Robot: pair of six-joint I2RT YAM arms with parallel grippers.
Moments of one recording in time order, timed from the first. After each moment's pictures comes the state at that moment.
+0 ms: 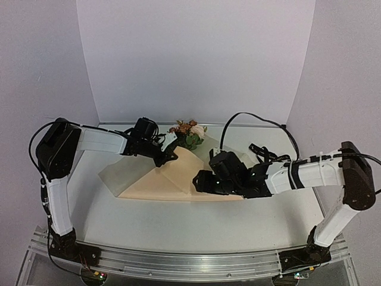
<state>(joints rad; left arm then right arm) -0.60 1.98 1.30 -0.03 0.41 0.44 1.03 1.66 1.00 -0.05 0.24 0.87</state>
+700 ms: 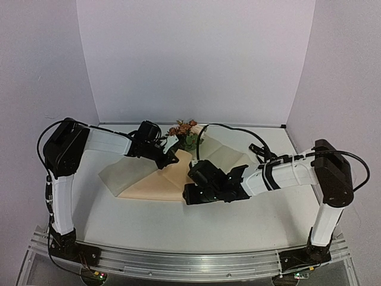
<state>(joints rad) -0.59 2.06 1.34 -0.03 0.42 0.39 1.09 1.86 1.16 -0.17 0.21 0.74</state>
